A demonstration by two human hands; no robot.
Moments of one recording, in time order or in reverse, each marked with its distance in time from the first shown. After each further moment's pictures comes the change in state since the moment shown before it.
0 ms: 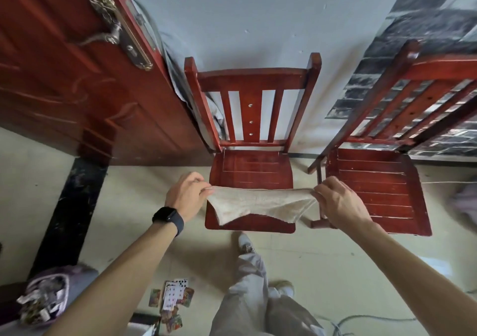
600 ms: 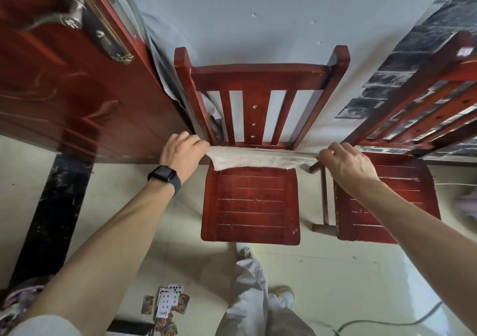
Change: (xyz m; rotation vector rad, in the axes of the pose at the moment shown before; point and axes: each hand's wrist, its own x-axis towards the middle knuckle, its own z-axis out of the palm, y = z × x) left_hand 0.151 -0.038 0.009 0.342 0.231 0.348; right_hand 0.137 0.031 0.023 -0.353 -0.122 -0.106
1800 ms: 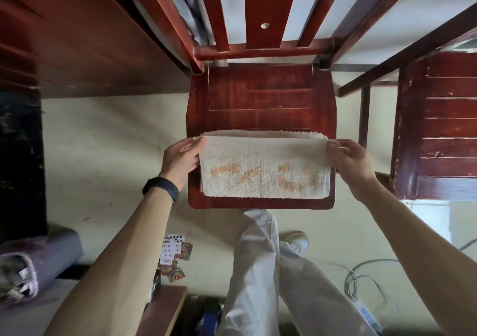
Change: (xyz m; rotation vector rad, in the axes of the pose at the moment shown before) left_hand -0.102 0.054 0.264 -1.567 -0.389 -1.310; right_hand -0.043 -0.077 0.286 1.360 -0.263 1.049
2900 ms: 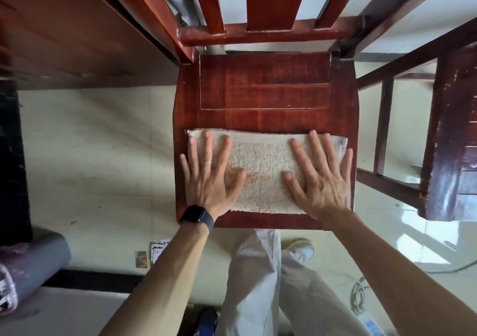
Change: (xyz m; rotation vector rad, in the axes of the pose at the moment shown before) left_hand 0.031 -0.097 0.049 1.466 0.183 0.677; right_hand 0.010 0.051 0.076 -1.148 0.003 -0.609
